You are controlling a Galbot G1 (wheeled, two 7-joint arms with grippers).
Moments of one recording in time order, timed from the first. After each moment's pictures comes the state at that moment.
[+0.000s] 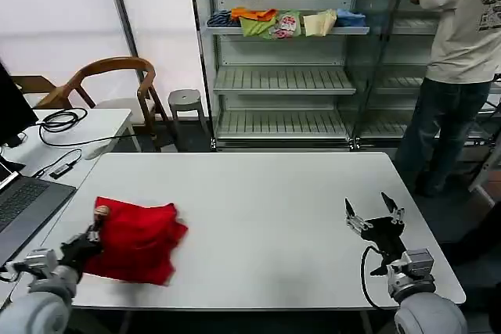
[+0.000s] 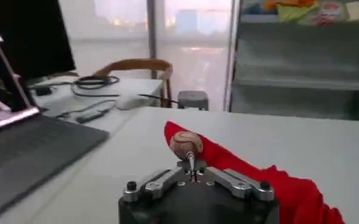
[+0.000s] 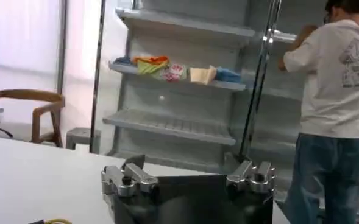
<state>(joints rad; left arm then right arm) 1.47 -0.97 -0.82 -1.99 -0.71 0.48 -0.21 -1.39 1.14 0.57 2.16 0.28 -0.32 0.10</state>
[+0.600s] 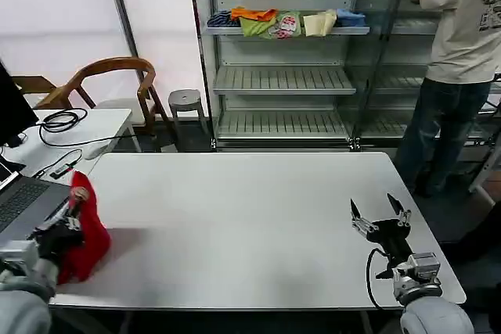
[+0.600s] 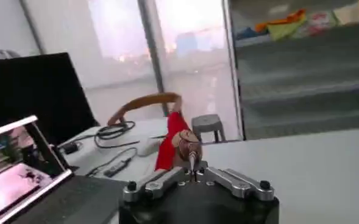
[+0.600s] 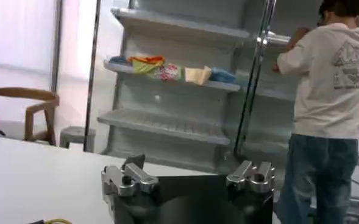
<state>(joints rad) 1.52 -0.98 -0.80 -2.20 -0.52 0.52 -0.27 -1.44 1.13 0.62 2.17 0.27 -0.31 0.10</state>
